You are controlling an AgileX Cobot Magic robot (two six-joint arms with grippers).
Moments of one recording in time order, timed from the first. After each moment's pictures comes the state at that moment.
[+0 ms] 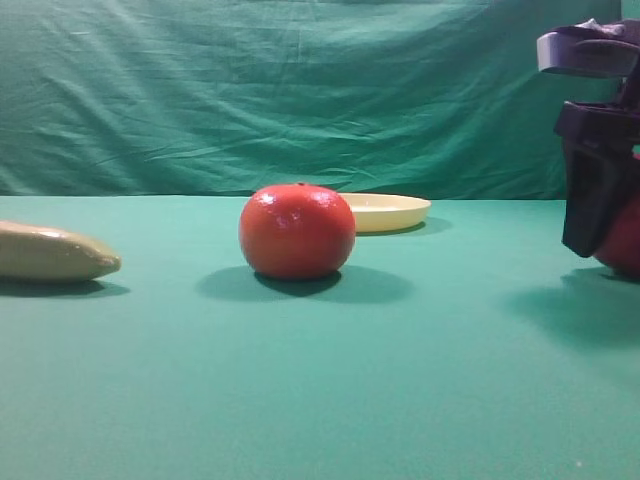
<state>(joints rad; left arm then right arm) 0.02 -0.02 0.02 -0.34 0.34 0.16 0.22 1.72 -1.09 0.13 0.56 -0.18</state>
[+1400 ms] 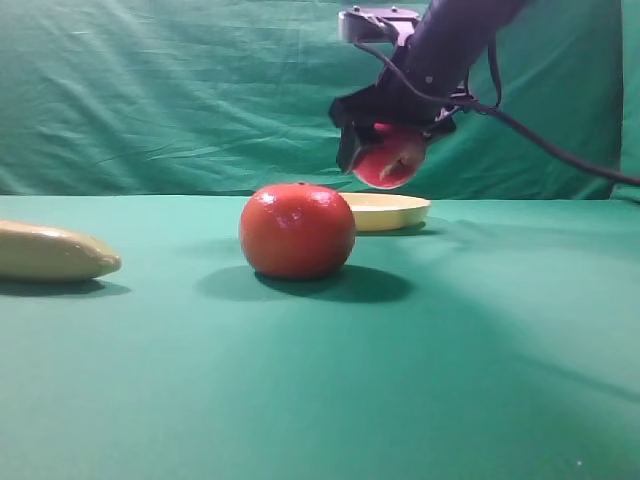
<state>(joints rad) 0.02 -0.02 0.02 -0.34 0.34 0.16 0.42 2.18 -1.62 0.16 0.24 -0.31</state>
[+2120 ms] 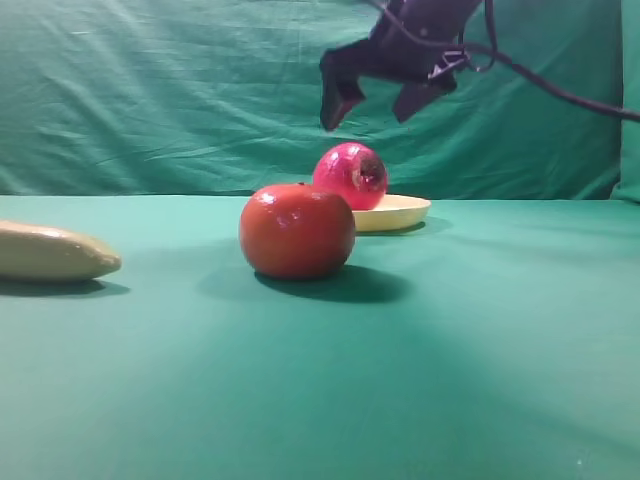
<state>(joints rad) 0.02 -0.02 0.02 -0.34 0.34 0.16 0.40 1.90 -1.62 0.15 0.50 -0.29</state>
